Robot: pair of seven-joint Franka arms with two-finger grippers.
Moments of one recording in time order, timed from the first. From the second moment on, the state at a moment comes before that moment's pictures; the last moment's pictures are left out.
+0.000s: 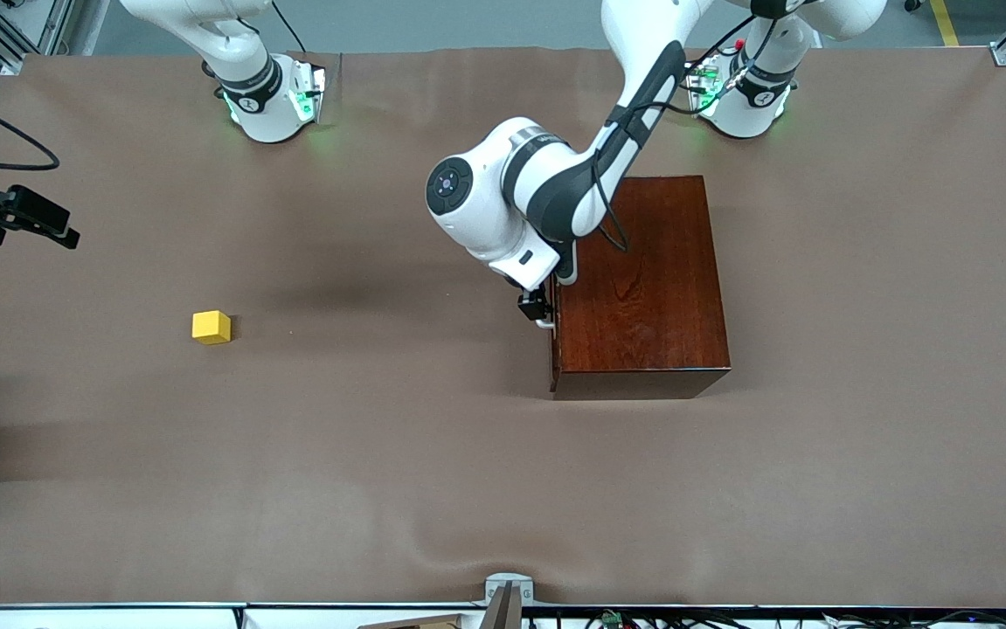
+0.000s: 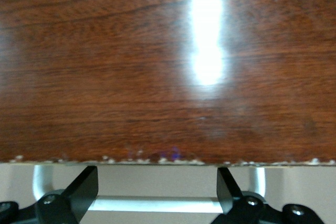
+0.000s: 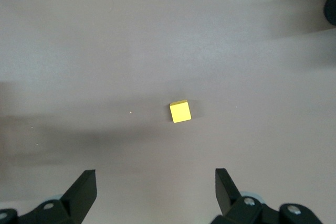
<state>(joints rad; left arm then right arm) -0.98 0.74 0.15 -1.26 0.13 1.69 -2.45 0.05 -0.01 -0.11 -1.58 0.03 1.56 0.02</state>
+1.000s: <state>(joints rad) -0.95 0.58 0.18 -1.25 0.14 1.66 -2.38 0.05 -0.01 -0.10 -1.58 0.03 1.56 0.02</state>
